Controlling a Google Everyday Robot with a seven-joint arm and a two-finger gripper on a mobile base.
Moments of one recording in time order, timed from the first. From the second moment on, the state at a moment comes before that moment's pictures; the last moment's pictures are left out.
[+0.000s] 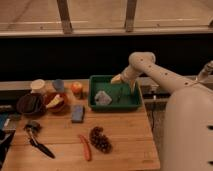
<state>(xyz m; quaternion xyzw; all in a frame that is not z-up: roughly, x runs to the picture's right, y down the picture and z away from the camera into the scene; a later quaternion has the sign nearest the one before) 0.108 -0.016 0.903 -0.27 0.10 0.78 0.56</state>
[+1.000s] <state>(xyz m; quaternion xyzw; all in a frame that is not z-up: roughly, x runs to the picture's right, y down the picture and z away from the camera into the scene) -0.081 -0.086 0.903 -0.31 0.01 0.65 0.69</state>
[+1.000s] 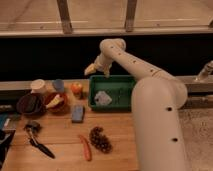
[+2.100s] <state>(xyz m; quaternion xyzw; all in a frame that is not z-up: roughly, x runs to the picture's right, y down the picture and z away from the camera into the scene) -0.088 -0.052 0.907 -0.34 0.04 0.62 0.71</state>
